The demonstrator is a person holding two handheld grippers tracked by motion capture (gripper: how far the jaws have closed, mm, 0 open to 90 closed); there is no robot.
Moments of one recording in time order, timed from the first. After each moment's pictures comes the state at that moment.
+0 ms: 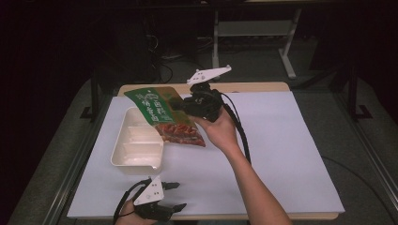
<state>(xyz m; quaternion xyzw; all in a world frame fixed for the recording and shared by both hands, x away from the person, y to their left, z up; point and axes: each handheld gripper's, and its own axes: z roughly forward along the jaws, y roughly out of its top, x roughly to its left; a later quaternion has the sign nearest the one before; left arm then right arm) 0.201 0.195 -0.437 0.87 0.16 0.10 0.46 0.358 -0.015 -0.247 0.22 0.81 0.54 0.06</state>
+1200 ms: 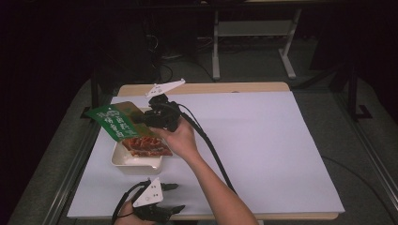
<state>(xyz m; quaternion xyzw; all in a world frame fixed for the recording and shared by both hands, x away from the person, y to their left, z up) 0.199 0.198 -0.441 0.87 0.15 0.10 0.45 0.363 0.081 -0.286 0.19 0.80 0.57 -0.02</state>
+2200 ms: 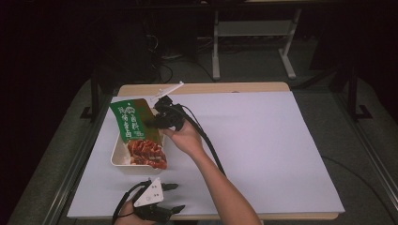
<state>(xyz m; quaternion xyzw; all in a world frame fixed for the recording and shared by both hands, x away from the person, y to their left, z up) 0.200 0.198 -0.443 0.87 0.15 0.10 0.45 0.394 0.079 -0.322 0.23 0.85 0.48 -0.02</state>
